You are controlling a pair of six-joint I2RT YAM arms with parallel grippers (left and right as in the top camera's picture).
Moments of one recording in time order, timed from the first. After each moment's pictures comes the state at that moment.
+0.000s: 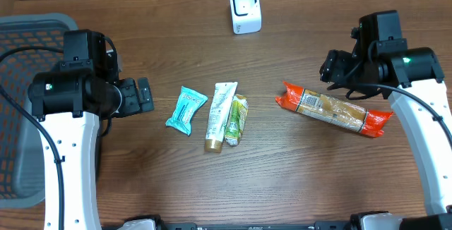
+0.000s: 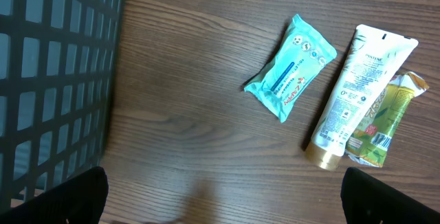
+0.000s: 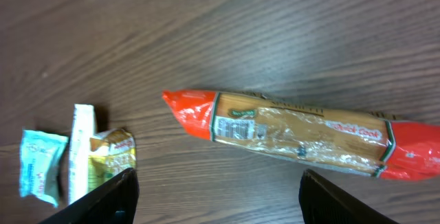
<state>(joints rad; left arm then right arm) 0.09 1.39 1.59 -1.45 -0.02 -0.18 0.12 1.51 1.46 -1.10 -0.10 0.42</state>
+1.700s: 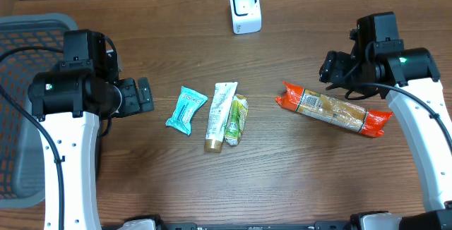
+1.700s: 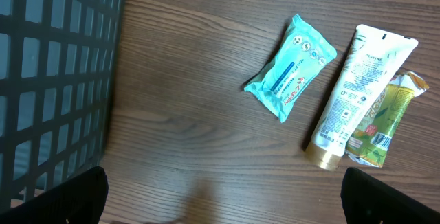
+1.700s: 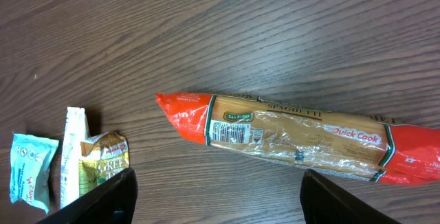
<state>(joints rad) 0.09 1.39 1.59 -1.45 -0.02 -0.18 0.12 1.51 1.45 -1.08 -0.09 0.41</state>
